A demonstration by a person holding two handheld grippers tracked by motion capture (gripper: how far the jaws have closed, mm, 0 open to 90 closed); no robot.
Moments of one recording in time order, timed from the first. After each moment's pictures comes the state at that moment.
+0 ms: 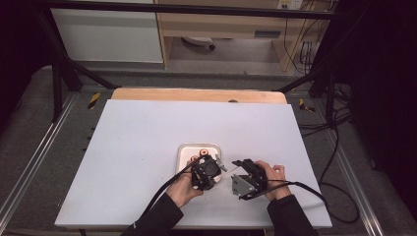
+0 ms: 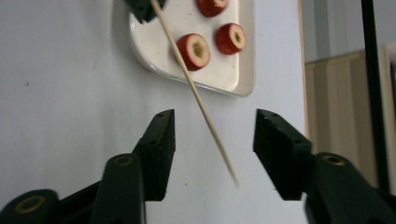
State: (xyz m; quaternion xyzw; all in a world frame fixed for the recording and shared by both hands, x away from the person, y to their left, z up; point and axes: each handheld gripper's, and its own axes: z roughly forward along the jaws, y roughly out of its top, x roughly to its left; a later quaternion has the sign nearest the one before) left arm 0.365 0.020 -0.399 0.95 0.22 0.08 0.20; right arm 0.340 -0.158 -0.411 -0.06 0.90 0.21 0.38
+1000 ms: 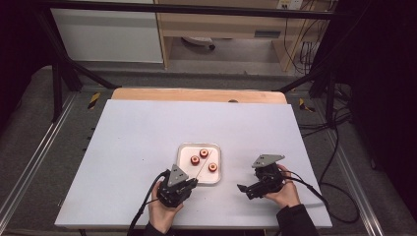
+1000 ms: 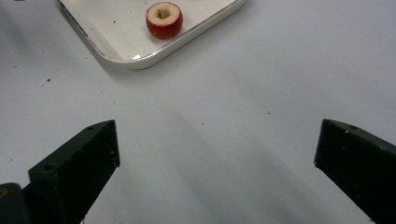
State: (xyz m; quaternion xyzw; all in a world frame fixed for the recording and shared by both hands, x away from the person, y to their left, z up) left arm 0.314 0.104 -0.427 0.81 0.38 0.15 0.43; right arm 0.361 -0.205 -0.427 0.33 0.87 0.35 0.12
